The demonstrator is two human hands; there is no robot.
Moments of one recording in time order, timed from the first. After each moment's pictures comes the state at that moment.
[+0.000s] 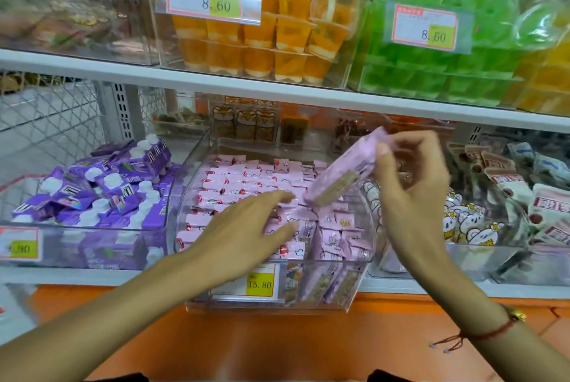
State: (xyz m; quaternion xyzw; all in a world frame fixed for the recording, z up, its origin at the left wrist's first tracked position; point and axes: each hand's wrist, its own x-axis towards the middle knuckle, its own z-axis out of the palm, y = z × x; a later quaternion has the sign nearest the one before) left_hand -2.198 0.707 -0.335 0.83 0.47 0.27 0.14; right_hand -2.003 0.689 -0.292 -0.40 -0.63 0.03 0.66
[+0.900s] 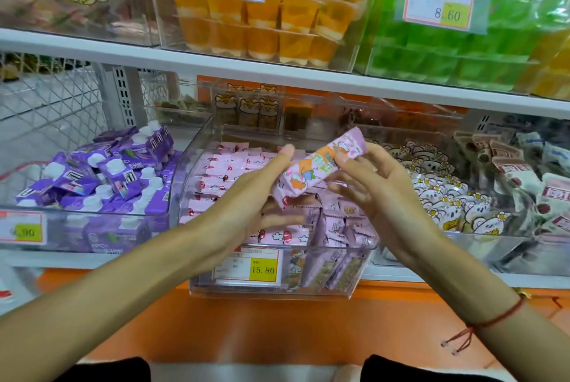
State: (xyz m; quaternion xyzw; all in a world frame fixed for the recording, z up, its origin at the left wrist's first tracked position) left_hand -2.184 0.698 -0.308 0.50 0.38 0.44 0.64; right_hand -2.010 0.692 -0.299 -0.38 -0.54 0.46 0.59
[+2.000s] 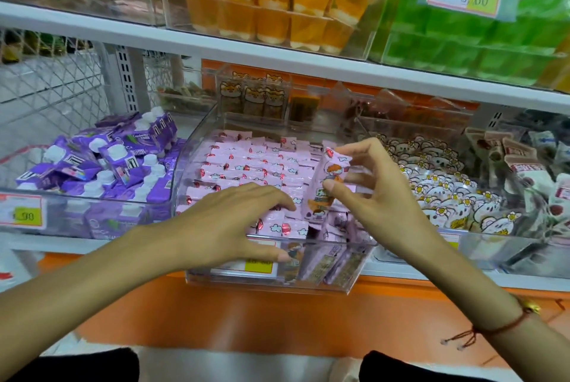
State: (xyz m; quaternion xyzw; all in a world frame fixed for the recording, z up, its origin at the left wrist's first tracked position) left_hand -2.227 0.711 -0.344 0.90 0.41 0.14 0.09; right_hand -2.006 0.696 -0.315 -0.47 -0.73 0.21 0.45
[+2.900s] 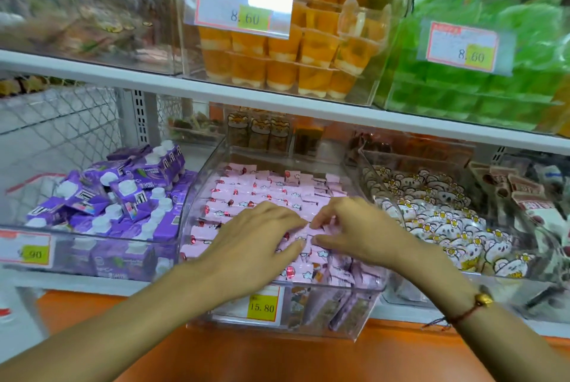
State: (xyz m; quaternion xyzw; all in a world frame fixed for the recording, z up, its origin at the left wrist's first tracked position) left_hand -2.203 0.726 -0.342 0.86 0.45 0.22 0.02; right_hand -2.017 0.744 -0.302 -0.55 -0.83 0.02 0.10
